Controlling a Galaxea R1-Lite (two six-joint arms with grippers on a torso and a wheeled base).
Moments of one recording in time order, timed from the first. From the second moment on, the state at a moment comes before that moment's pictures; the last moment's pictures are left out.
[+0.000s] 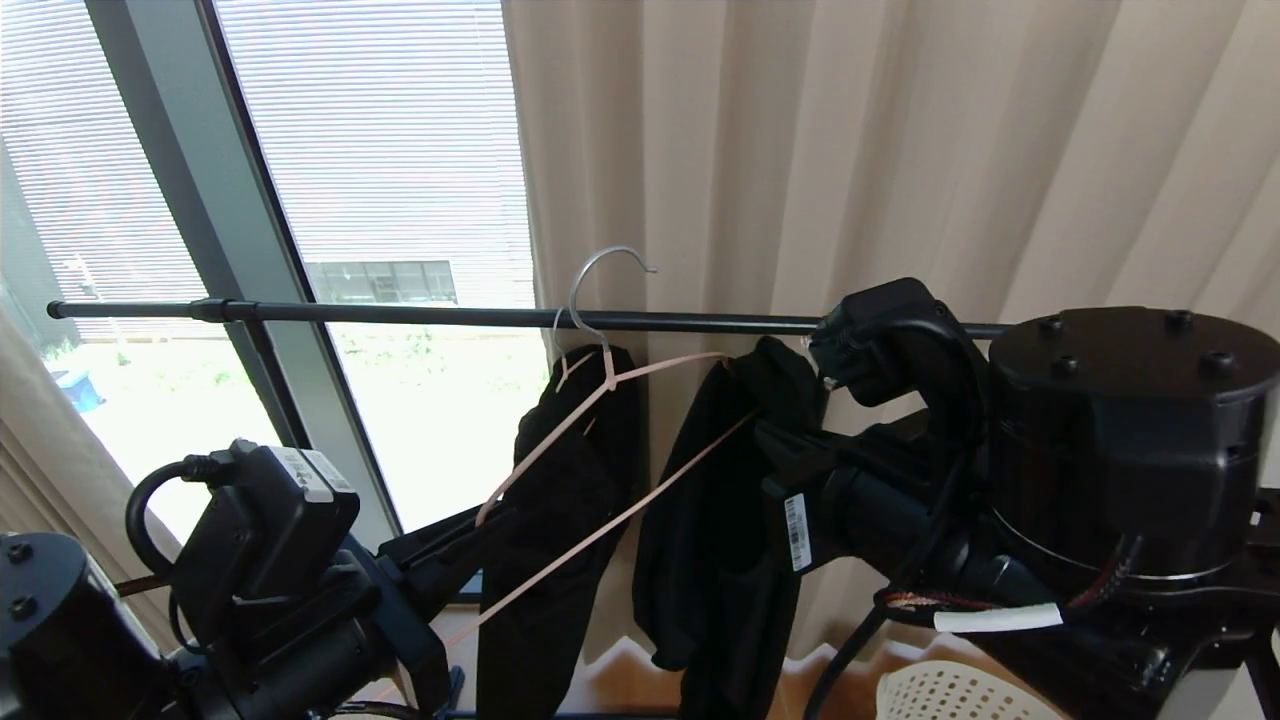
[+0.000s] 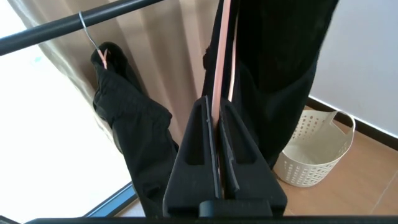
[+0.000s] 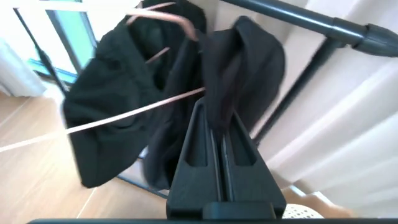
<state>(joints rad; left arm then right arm) -0.70 1.45 -0.19 -1.19 0.04 0.15 1.01 1.60 -0.89 -0.37 -0.62 0.13</state>
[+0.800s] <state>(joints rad) -0.80 1.47 -0.11 -1.28 0.02 0.15 1.03 1.62 -0.93 -0.39 -0.61 0.18</state>
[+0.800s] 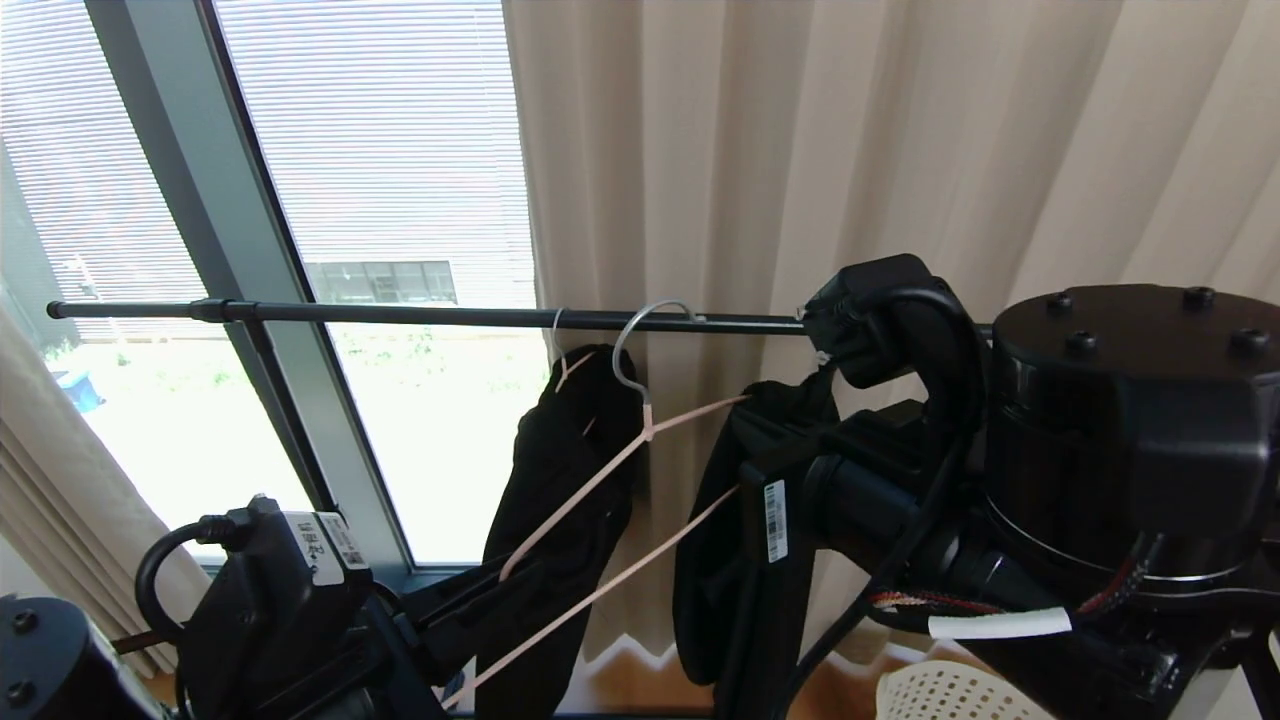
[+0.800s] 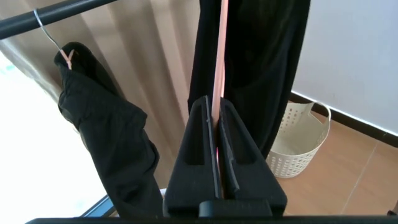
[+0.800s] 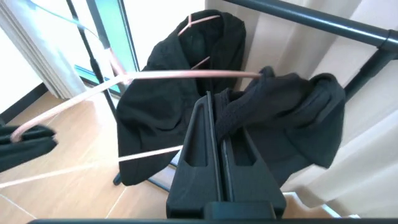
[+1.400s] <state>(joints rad) -0.81 1.45 -0.08 -1.28 -0.04 0.14 0.98 1.63 -0.94 -0.39 -0.61 0.18</state>
